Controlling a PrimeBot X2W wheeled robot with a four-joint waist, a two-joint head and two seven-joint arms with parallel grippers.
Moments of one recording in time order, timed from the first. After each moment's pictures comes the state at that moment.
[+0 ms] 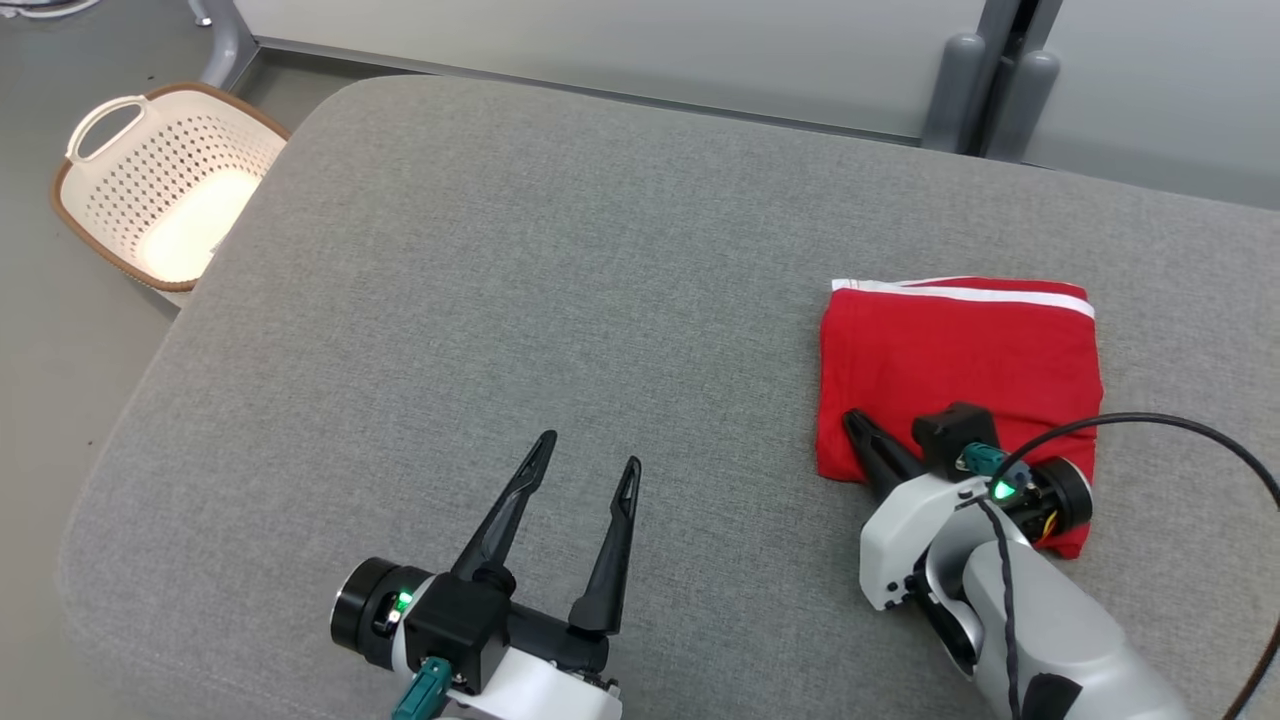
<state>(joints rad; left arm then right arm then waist) -0.07 0.05 -0.44 0.03 -0.19 0.07 -0.26 -0.61 -0.09 0.51 1.00 0.27 0.13 -0.20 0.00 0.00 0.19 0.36</state>
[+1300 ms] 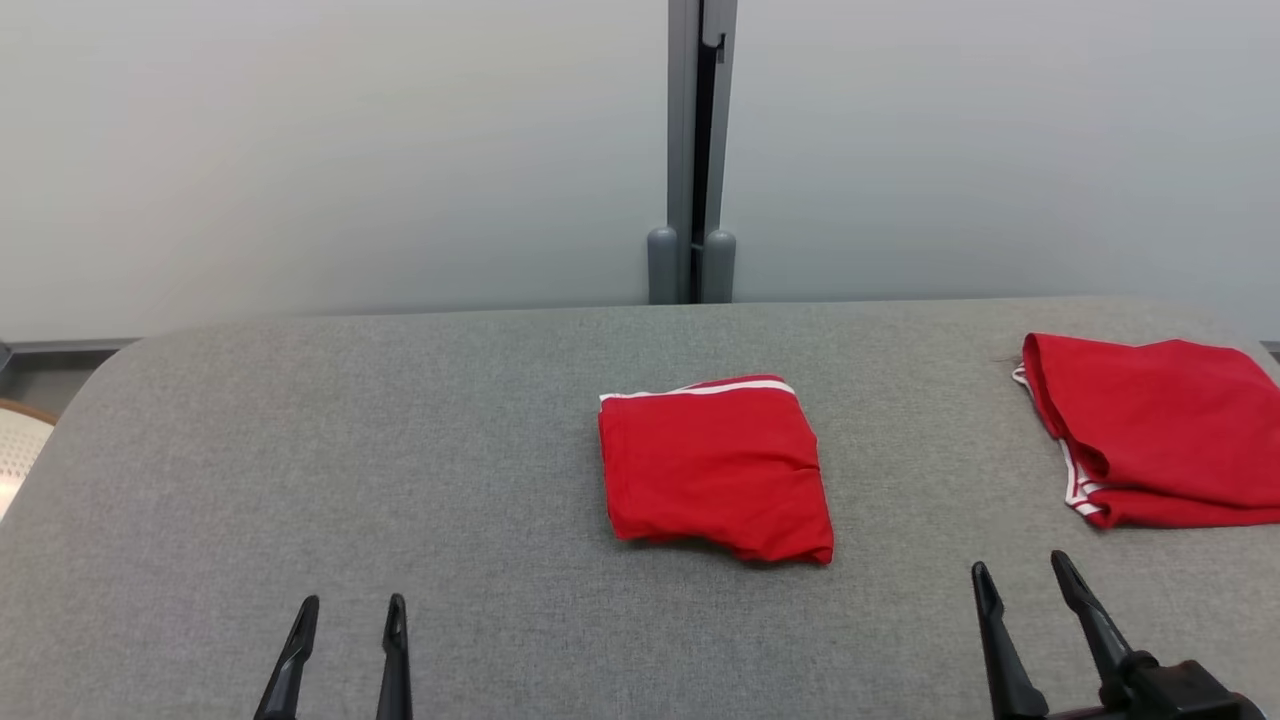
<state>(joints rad) 0.24 0.05 -0.09 -0.02 -0.13 0.05 -0.26 0.12 -0.08 0.10 0.16 0.12 0.13 -0.26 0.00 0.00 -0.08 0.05</state>
